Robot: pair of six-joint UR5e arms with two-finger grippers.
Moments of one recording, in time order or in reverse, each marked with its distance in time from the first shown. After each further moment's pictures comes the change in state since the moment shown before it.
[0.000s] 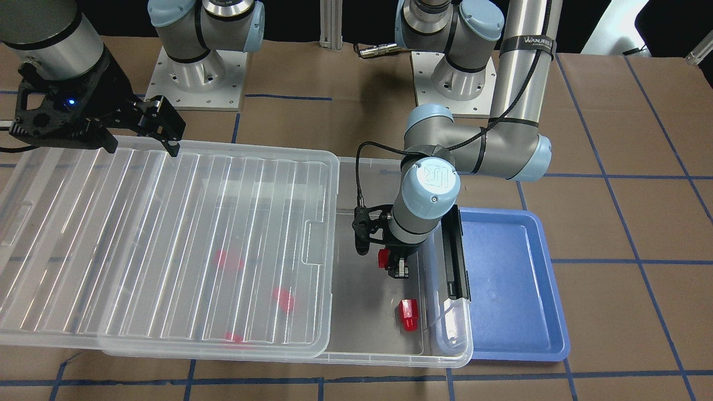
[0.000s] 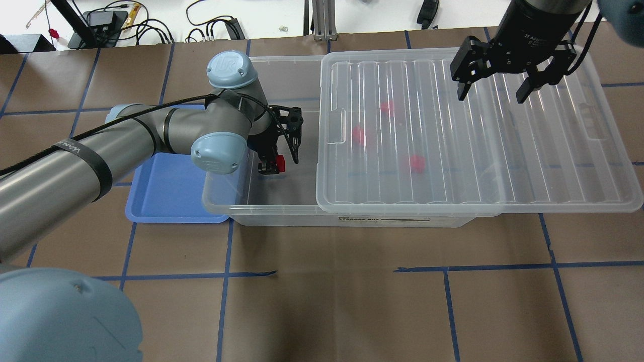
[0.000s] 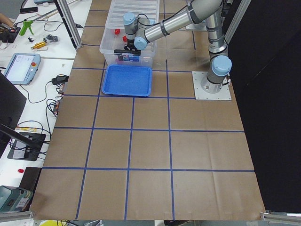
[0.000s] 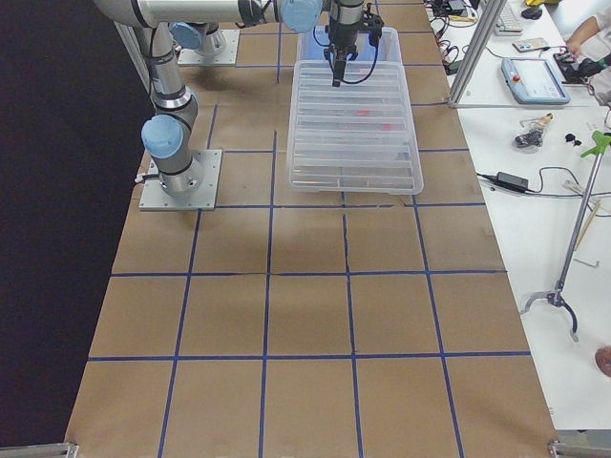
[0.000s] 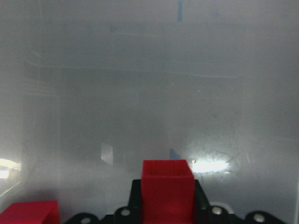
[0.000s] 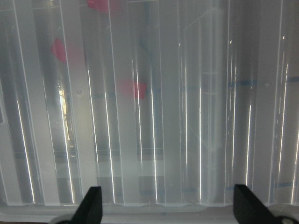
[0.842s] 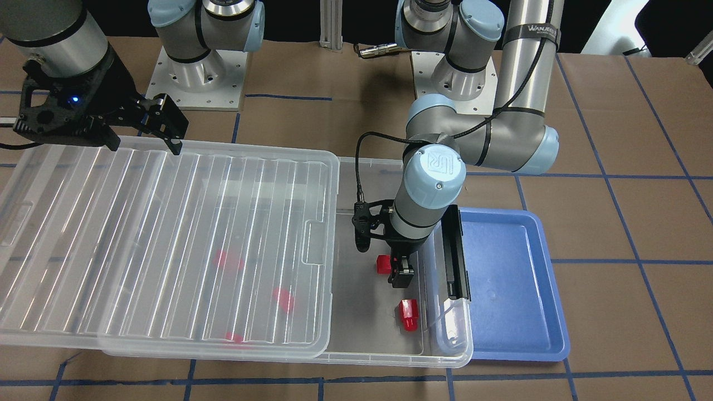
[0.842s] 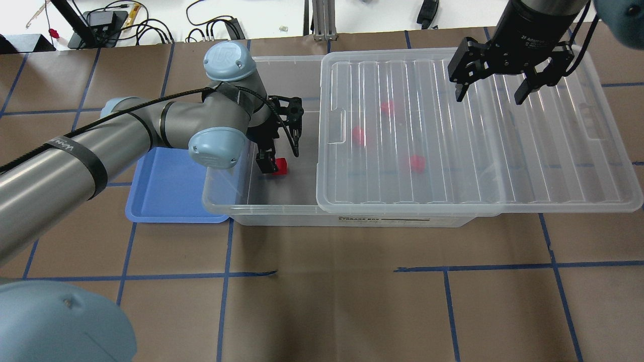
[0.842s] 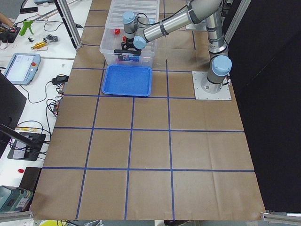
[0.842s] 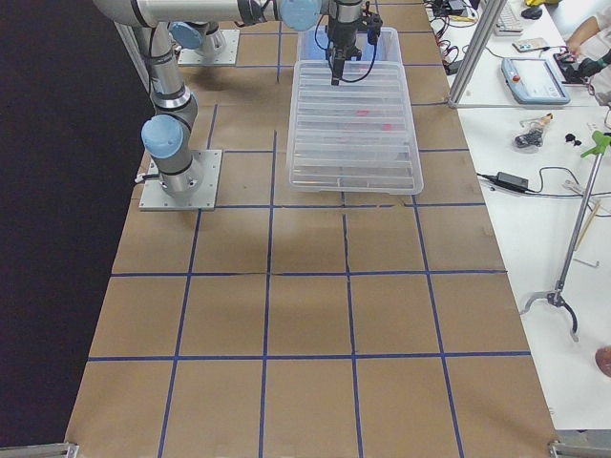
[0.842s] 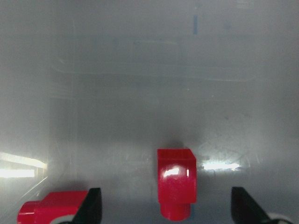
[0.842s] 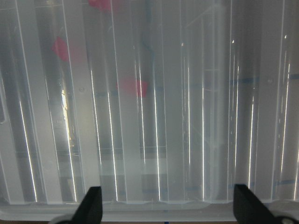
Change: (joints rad) left arm -0.001 0.081 0.036 -0.053 0.001 -0.009; right arm 0.007 -0.004 0.002 0.001 -0.004 0.013
